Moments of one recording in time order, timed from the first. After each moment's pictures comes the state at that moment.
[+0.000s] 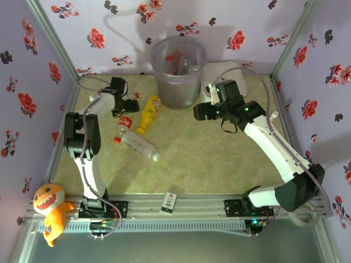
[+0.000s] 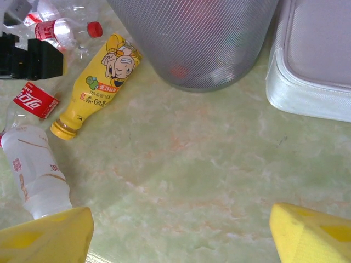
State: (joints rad) left arm -0.16 2.02 1.53 -0.67 0.03 -0.31; right arm 0.50 1.35 1.36 -0.78 -0.09 0.22
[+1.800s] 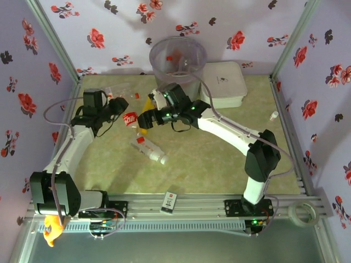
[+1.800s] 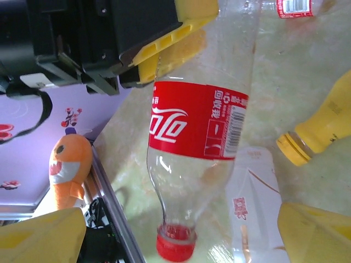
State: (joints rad) left arm -0.13 1.28 0.99 -0.29 0.35 -0.89; right arm 0.84 1.80 1.60 -0.44 -0.49 0.44
